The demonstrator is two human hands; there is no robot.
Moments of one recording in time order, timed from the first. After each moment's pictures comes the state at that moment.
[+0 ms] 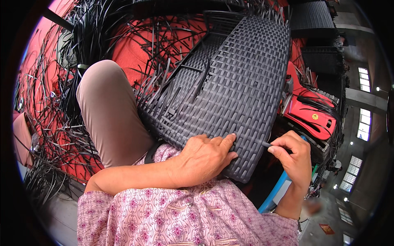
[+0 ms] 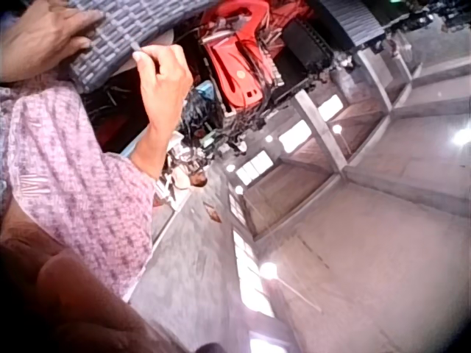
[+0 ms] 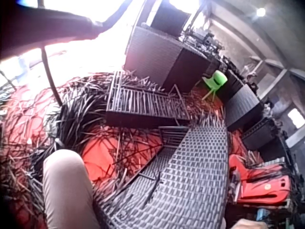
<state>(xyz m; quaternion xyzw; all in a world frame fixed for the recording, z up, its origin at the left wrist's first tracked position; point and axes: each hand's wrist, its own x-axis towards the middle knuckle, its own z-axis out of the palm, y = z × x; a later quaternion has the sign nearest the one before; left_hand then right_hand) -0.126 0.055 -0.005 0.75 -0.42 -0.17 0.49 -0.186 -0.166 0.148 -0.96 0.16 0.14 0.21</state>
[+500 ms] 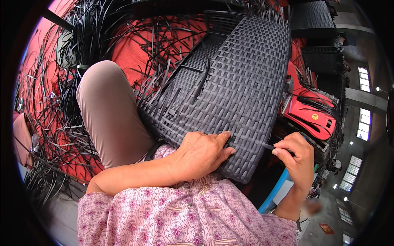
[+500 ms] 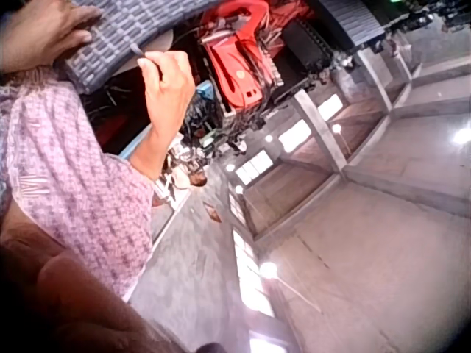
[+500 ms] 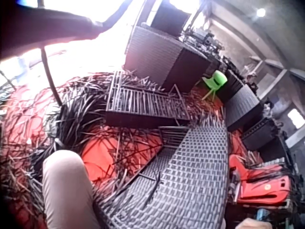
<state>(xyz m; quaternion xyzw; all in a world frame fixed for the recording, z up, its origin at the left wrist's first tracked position) -0.117 0.054 -0.015 0.74 -0.39 -0.22 0.50 -0.189 -0.168 0.151 -0.97 0.11 0.10 0.18</state>
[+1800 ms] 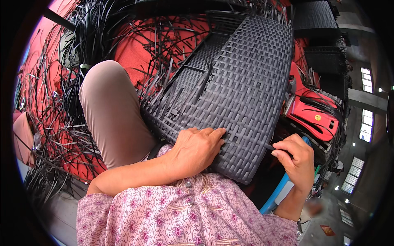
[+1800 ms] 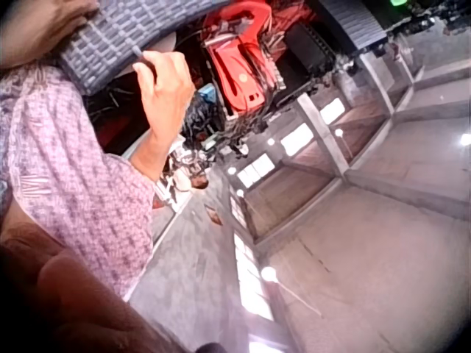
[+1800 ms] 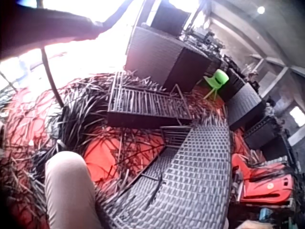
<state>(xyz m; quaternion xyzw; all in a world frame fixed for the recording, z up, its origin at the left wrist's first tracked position) -0.118 0.063 -0.029 0.77 -0.37 -0.18 0.49 -0.187 -0.166 0.148 -0.98 0.08 0.11 0.16</state>
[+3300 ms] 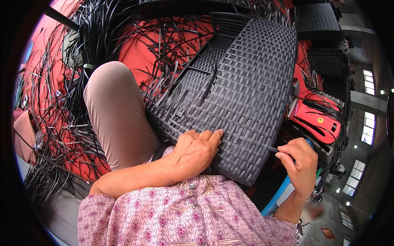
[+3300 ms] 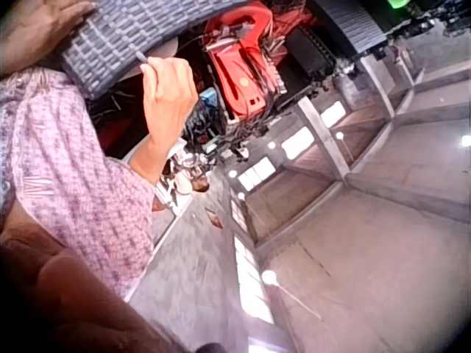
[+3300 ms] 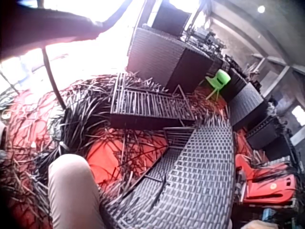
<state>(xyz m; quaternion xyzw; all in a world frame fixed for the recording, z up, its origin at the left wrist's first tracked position) -0.123 0.074 -0.043 0.80 -0.42 -0.11 0.41 -0.187 -0.156 0.147 -0.99 0.07 0.06 0.11</state>
